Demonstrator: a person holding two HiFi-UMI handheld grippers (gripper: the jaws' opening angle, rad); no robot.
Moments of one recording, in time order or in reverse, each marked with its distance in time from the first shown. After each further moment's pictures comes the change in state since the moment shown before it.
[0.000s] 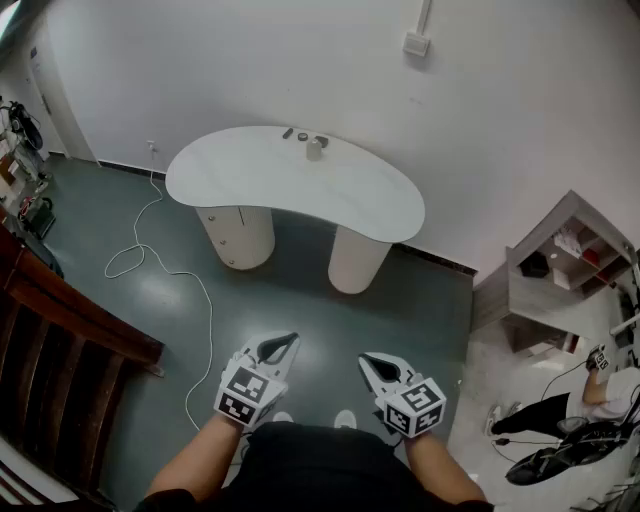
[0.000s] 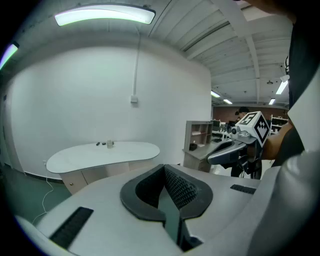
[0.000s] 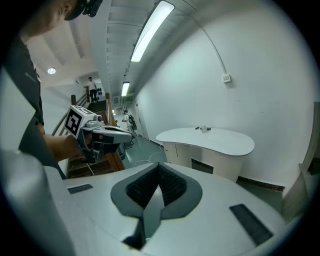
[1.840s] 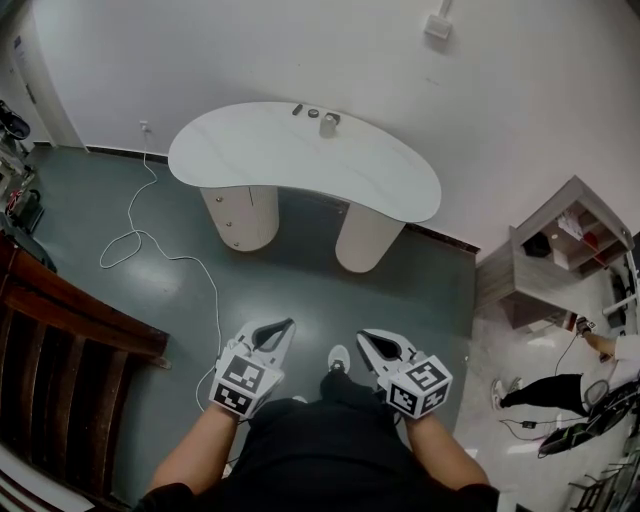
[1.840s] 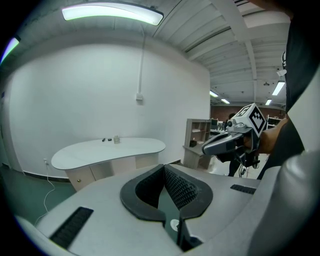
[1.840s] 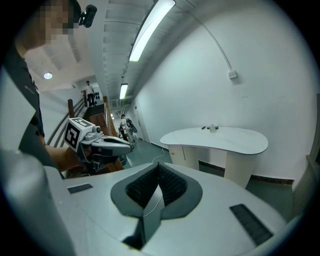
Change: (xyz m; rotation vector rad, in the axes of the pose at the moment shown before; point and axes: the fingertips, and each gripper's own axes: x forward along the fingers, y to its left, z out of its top) left arm -0.060 0.091 -0.048 0.003 0.020 -0.033; right arm 0.091 0.072 0.028 0.056 -0.028 0.001
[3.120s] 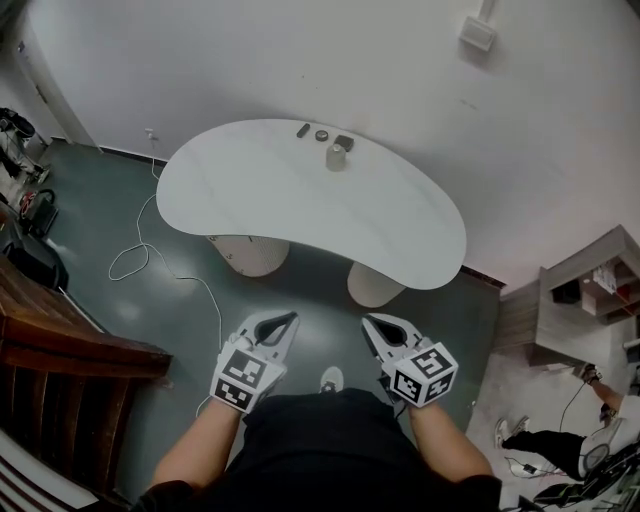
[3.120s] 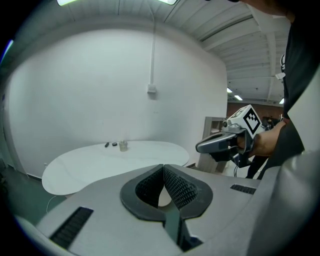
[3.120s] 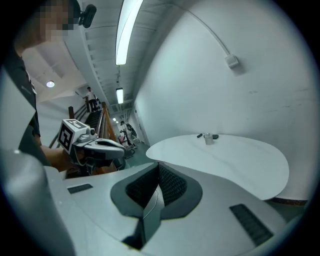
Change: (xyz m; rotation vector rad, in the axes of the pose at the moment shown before) left arm 0.214 0.154 0.098 -0.023 0.040 0.083; right arm 0.156 -0.240 0.116 0.001 -0.028 0.084
